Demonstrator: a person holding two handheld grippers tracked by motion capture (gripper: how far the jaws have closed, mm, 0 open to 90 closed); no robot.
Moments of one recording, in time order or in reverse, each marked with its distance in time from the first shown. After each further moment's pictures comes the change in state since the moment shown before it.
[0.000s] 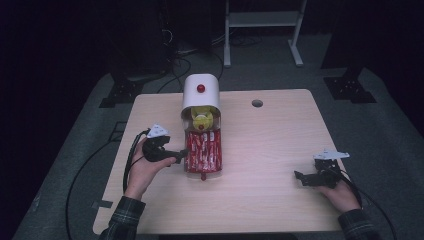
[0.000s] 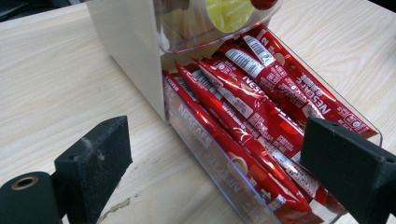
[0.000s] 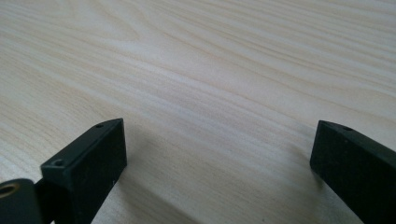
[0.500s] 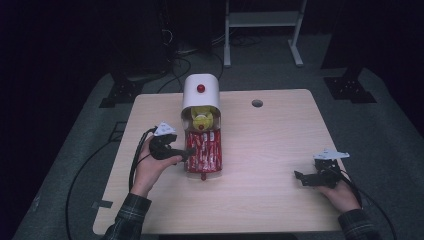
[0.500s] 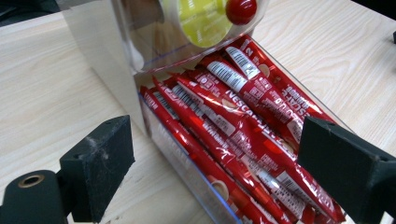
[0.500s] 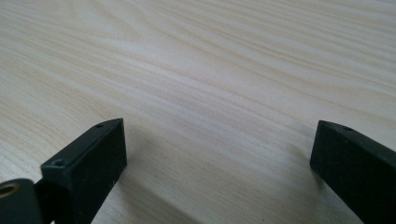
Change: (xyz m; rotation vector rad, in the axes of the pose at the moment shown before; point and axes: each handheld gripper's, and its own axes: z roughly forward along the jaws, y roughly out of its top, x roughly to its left) left arm -0.010 0.010 0.011 -0.004 -0.027 0.018; right arm 0.000 0.000 0.000 0.000 0.000 0.000
